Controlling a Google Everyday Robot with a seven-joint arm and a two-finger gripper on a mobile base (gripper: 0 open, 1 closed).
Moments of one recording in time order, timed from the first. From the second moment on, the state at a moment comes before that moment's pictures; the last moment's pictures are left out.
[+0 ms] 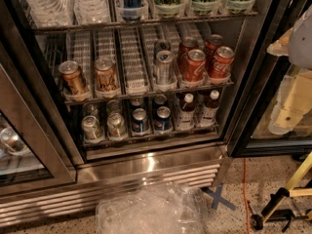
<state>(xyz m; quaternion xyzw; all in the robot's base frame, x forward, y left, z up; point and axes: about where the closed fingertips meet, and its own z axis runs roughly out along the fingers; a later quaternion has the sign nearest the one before) 0.438 -0.217 0.976 -0.60 0.78 -0.03 0.16</state>
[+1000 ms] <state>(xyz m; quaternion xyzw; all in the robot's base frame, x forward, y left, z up) 0.449 -0.174 0.917 -0.58 0.79 0.06 0.19</state>
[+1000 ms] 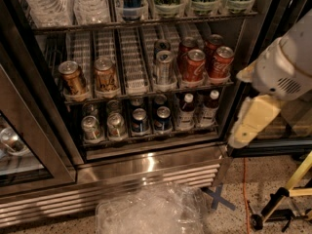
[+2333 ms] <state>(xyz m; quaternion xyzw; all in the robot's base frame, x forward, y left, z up) 0.461 -0.081 0.877 -0.54 0.78 0.19 0.27</state>
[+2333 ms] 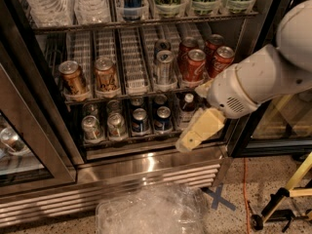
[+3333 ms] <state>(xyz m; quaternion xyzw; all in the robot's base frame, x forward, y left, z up) 0.445 0.033 0.834 -0.52 0.75 0.26 0.32</state>
